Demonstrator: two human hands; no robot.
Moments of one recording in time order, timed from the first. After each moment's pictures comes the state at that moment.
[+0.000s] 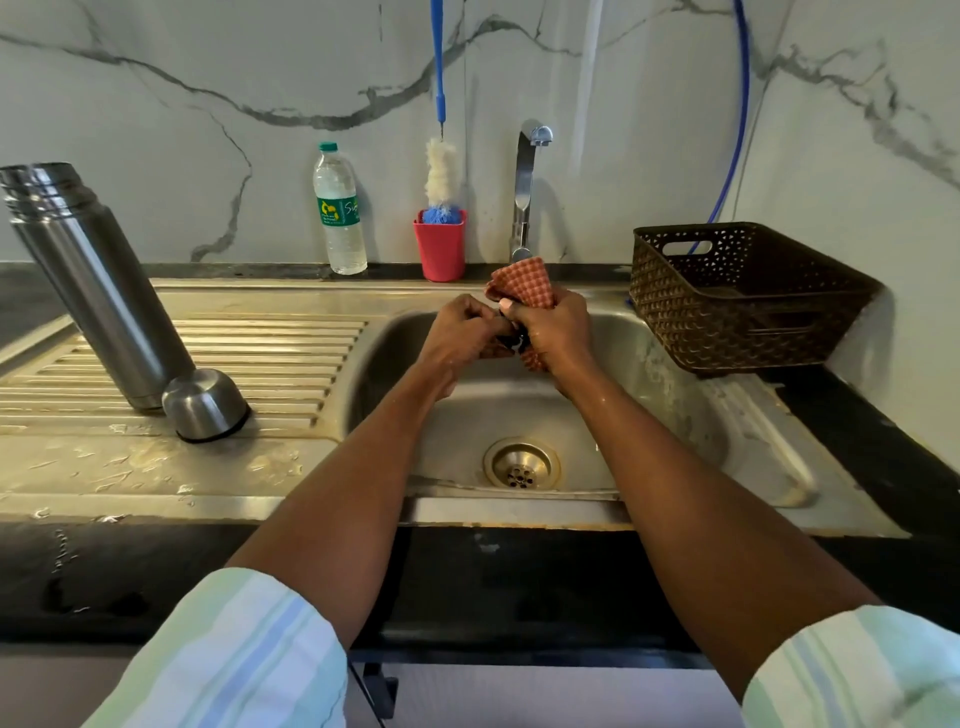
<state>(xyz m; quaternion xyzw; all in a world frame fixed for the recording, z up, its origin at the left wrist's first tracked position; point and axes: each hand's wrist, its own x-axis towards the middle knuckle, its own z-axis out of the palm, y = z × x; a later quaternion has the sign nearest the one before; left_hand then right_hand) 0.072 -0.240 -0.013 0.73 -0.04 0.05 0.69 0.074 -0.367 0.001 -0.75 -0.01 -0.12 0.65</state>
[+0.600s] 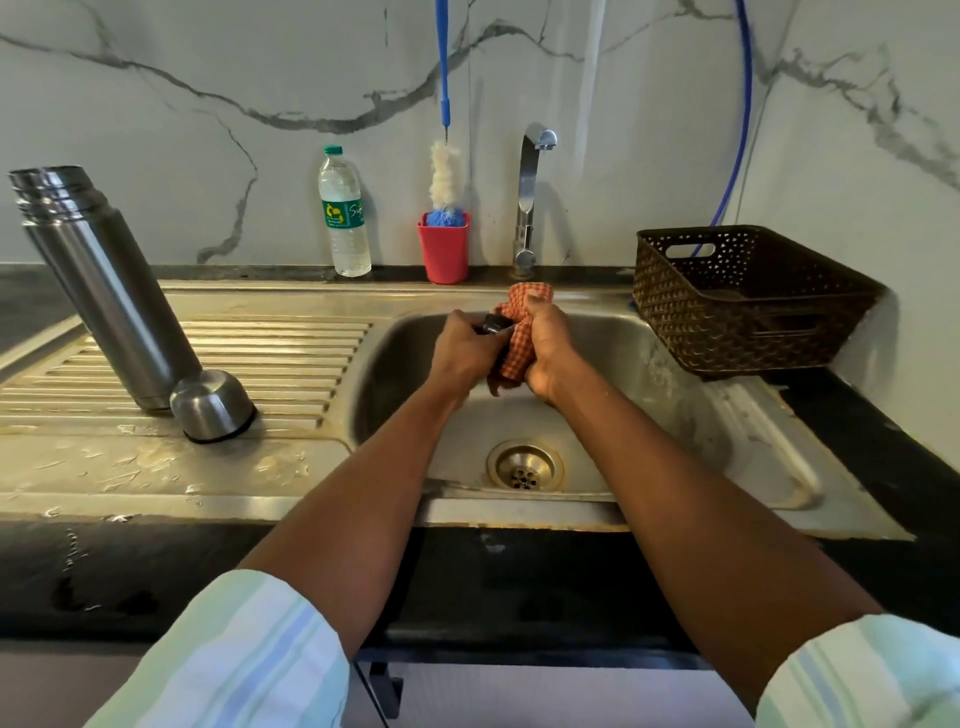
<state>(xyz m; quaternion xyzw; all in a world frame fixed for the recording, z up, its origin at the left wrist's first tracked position) 0.070 -0.247 -0.023 0.79 0.03 0.07 0.61 0.067 -0.348 0.002 -0.59 0.11 0.07 0.80</state>
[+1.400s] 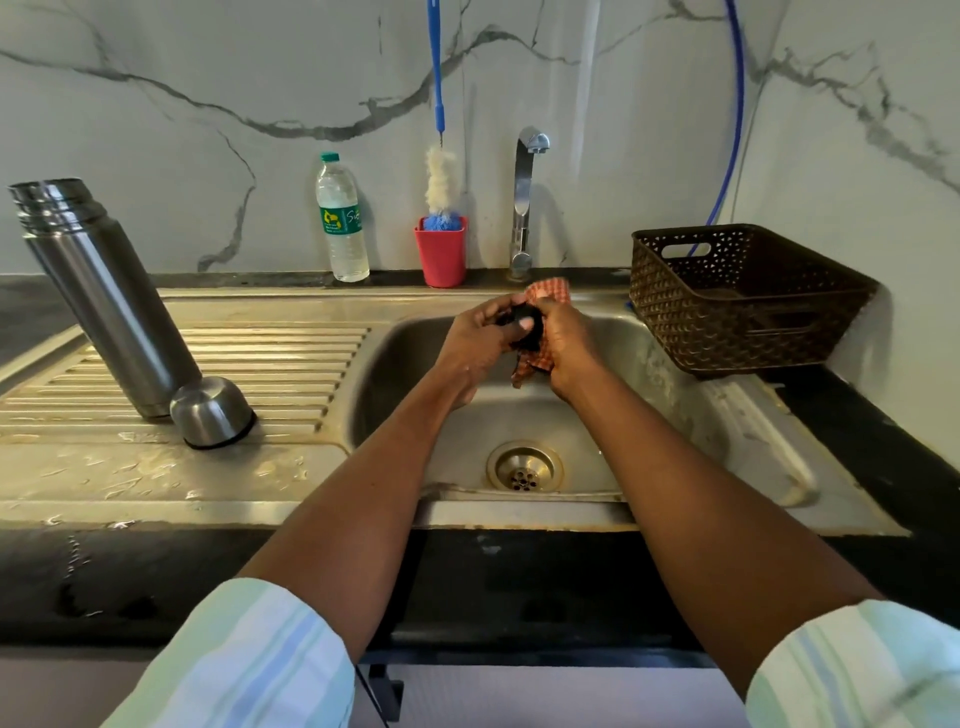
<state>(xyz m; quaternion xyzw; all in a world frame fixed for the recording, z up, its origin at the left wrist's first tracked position) 0.064 -0.256 -0.009 0.68 -0.07 0.03 0.73 0.081 -0.370 -0.002 -0.63 0.11 -0.03 0.77</state>
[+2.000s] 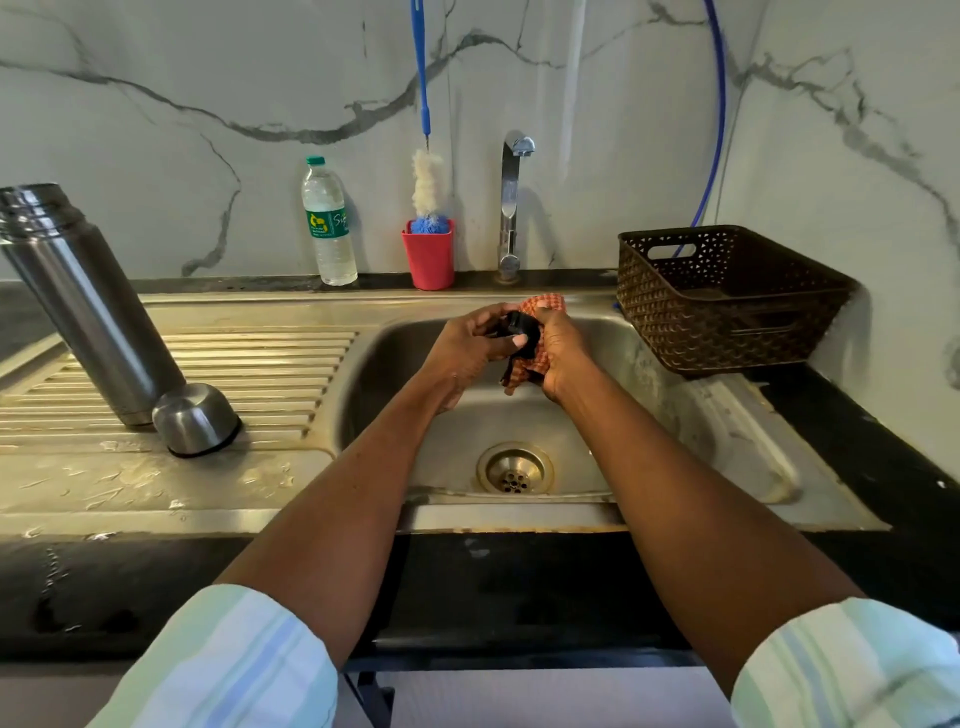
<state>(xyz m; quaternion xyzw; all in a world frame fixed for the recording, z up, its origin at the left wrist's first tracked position) 0.063 -0.253 -0.011 0.71 -0.12 -0.01 0.70 0.089 -0.376 -0.012 -0.57 0.16 0.01 0.80</state>
